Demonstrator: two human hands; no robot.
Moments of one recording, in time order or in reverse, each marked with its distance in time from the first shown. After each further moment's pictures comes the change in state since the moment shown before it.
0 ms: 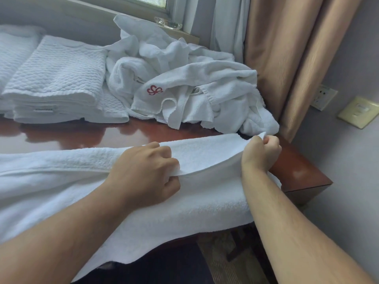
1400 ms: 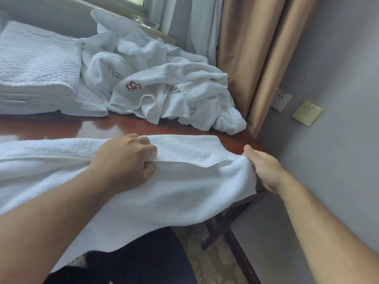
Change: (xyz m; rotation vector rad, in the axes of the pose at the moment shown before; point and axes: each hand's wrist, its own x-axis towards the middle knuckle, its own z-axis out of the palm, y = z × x) left_hand 0.000 -0.009 0.007 -0.109 -0.026 -0.048; right_hand 0.040 -0.007 -0.135 -0.336 -0.907 0.138
